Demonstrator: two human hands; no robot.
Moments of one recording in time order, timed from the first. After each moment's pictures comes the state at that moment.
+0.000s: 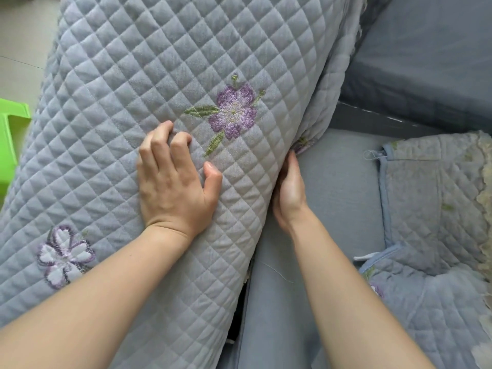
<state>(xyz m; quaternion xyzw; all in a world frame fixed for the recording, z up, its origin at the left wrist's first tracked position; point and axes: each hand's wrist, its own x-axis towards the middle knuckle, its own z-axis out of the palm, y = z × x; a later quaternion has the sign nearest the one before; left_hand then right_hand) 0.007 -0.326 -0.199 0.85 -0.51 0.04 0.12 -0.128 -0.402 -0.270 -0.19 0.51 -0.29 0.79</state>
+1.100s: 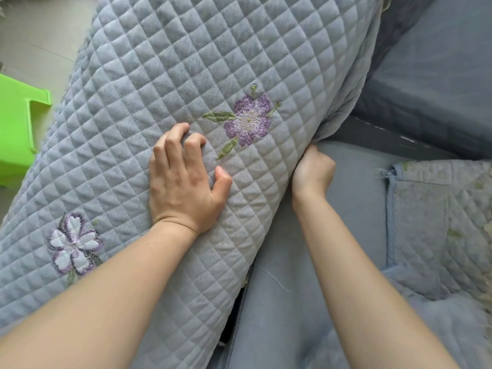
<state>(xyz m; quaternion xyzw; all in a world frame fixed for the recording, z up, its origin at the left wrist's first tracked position) 0.010 -0.329 -0.199 0.86 -0.50 0.03 0.11 -0.120 -0.451 -0.256 -0.30 0.75 -0.29 0.52</state>
